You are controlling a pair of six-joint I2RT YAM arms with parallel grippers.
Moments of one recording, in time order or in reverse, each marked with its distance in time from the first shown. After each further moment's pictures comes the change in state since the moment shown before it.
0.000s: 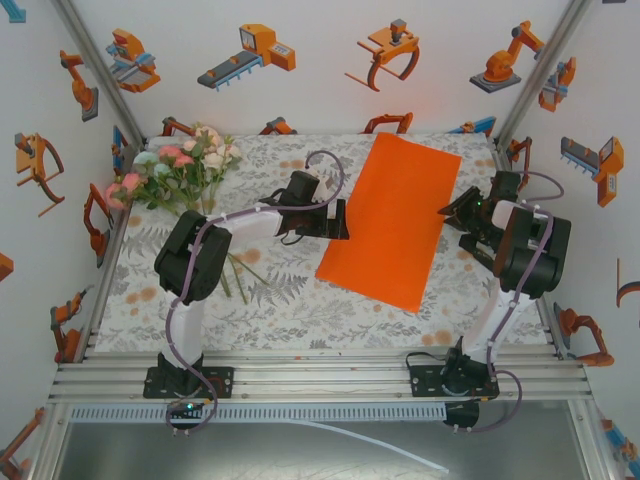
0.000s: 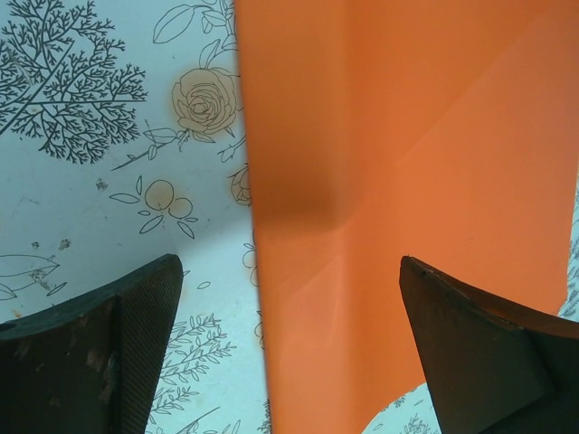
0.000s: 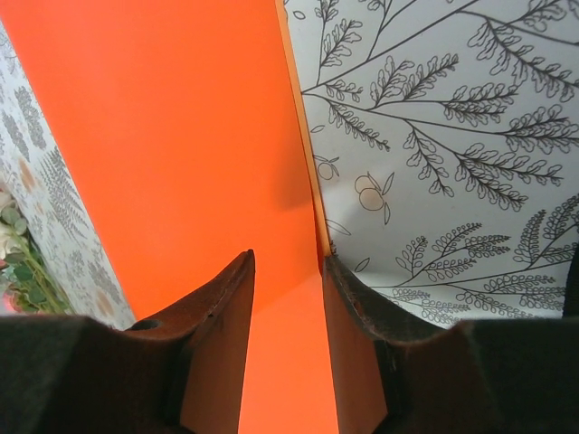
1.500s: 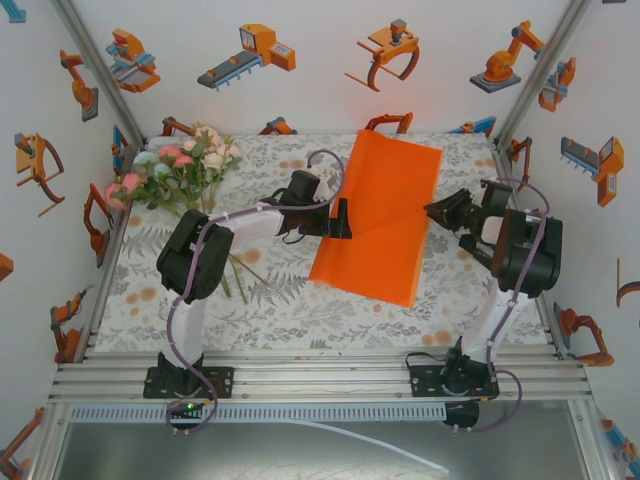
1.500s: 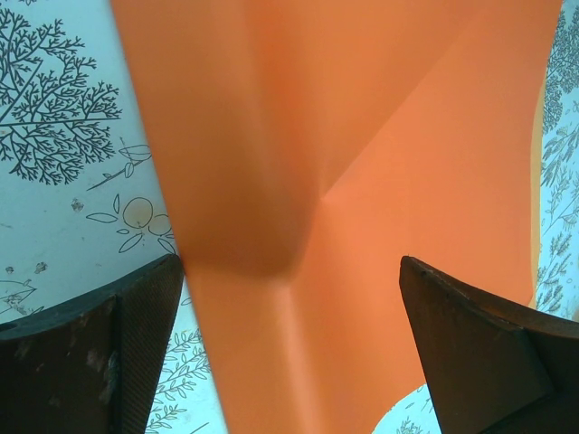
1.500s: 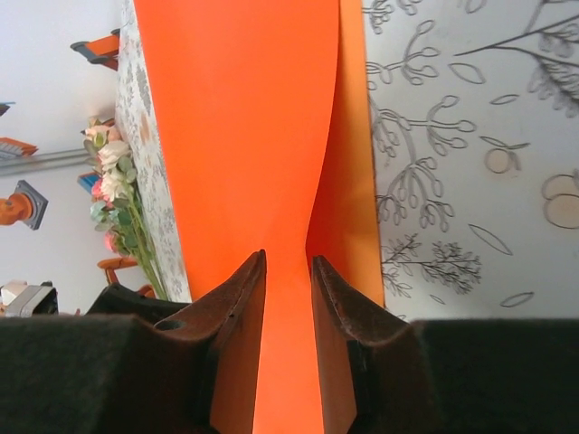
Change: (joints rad) left arm 0.000 0.015 0.008 0.025 0.037 -0.003; right arm 0.038 0.001 -0.196 0.462 -0.221 0.202
